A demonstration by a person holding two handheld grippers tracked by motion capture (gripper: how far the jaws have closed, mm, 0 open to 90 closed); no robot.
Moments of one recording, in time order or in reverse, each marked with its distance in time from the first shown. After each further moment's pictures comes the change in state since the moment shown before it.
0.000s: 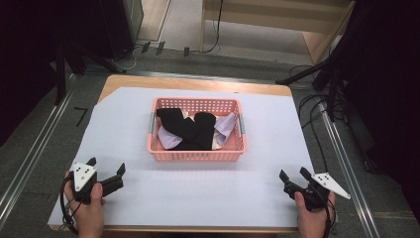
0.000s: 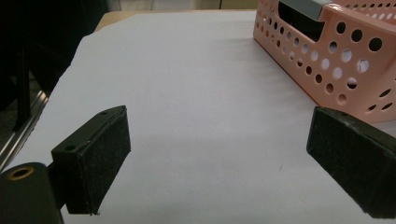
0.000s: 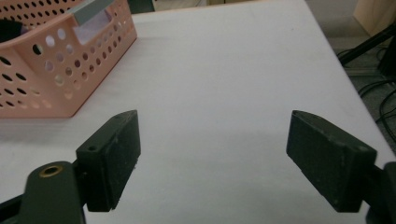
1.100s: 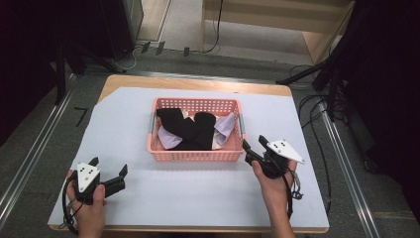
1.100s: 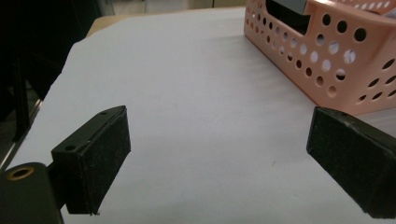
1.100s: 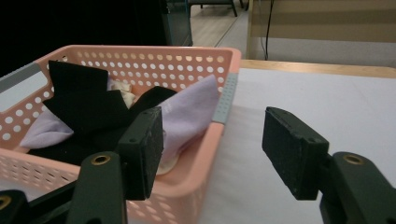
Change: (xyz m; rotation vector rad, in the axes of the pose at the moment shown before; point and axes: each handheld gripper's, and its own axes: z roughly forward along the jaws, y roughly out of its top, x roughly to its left) left arm -0.004 -0.001 -0.002 -0.007 -0.022 0.050; right arm 0.124 0.071 0.060 -0.041 0.108 -0.114
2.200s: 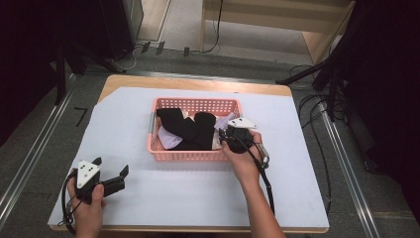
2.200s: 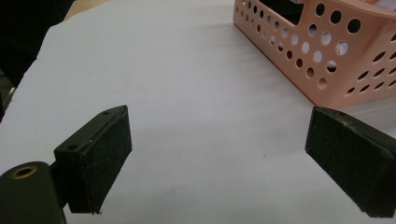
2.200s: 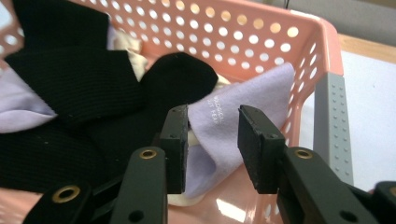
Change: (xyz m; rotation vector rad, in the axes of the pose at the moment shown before) left arm 0.004 0.002 0.007 0.065 -0.057 -0.022; right arm 0.047 0.021 0.087 0.283 -0.024 -0.144
